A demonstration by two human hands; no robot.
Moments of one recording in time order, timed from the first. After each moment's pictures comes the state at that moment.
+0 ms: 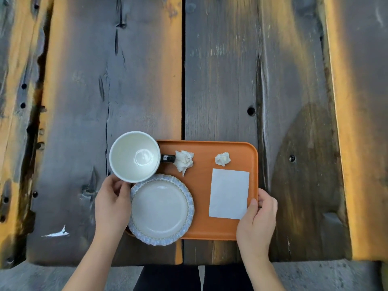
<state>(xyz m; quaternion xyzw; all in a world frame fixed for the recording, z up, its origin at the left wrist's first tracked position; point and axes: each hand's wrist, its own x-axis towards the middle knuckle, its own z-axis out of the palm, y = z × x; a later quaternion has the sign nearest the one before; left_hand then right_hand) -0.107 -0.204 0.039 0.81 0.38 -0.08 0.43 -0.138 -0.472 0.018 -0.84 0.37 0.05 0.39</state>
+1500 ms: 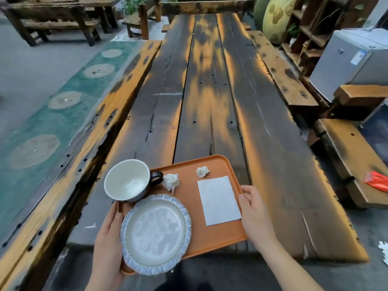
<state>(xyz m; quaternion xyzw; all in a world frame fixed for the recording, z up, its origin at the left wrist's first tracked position) -0.276 -0.338 0.306 0.60 0.40 0.10 0.69 -0.208 -0.614 0.294 -0.79 0.13 0.06 0.59</state>
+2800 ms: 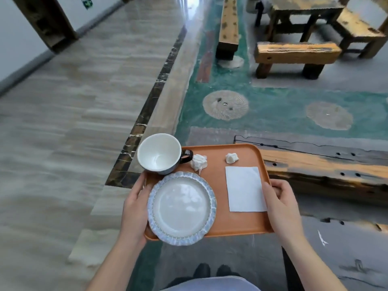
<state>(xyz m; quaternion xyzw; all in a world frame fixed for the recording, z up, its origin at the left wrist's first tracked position) -0.698 -0.160 0.302 0.18 0.63 0.57 0.49 -0.412 -0.113 0.297 -0.68 -0.45 0.43 0.39</state>
